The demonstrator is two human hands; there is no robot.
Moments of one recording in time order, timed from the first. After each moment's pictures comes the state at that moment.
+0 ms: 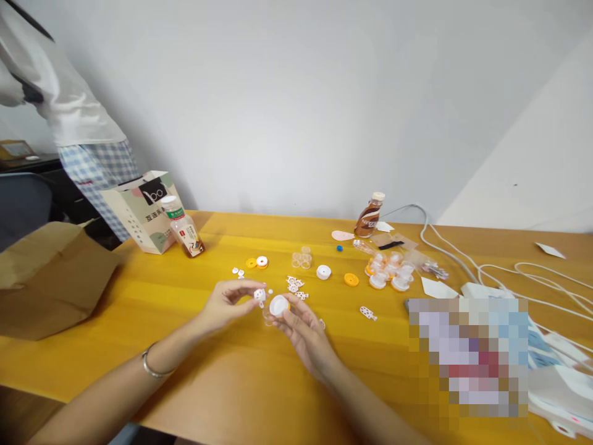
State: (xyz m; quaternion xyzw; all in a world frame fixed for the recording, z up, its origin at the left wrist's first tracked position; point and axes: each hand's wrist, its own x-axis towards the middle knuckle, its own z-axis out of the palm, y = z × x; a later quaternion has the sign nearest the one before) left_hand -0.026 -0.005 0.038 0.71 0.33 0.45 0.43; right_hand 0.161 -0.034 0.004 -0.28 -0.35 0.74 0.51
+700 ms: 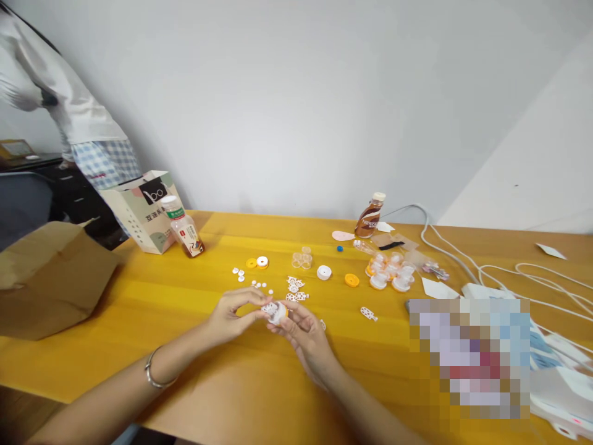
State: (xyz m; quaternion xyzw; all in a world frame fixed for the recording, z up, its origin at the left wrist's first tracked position) left_hand -0.016 -0.014 0.031 0.79 0.26 0.48 0.29; right_hand 0.159 -0.040 0.007 -0.27 -0.40 0.71 0.51
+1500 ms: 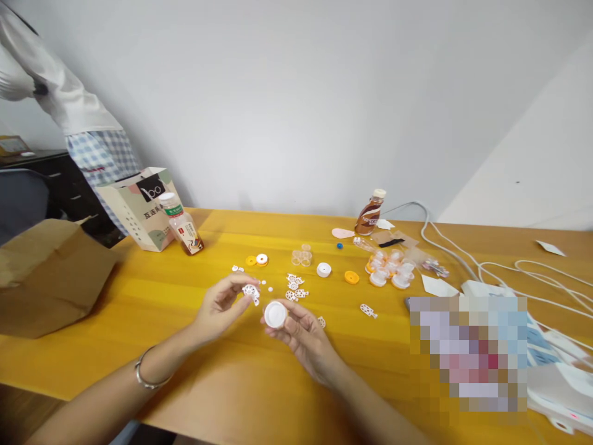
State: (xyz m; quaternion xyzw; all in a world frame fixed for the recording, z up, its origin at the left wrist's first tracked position) left_hand -0.022 -0.023 0.048 0.72 0.31 0.53 0.33; right_hand 0.164 -0.045 0.019 -0.25 -0.40 0.75 0.47
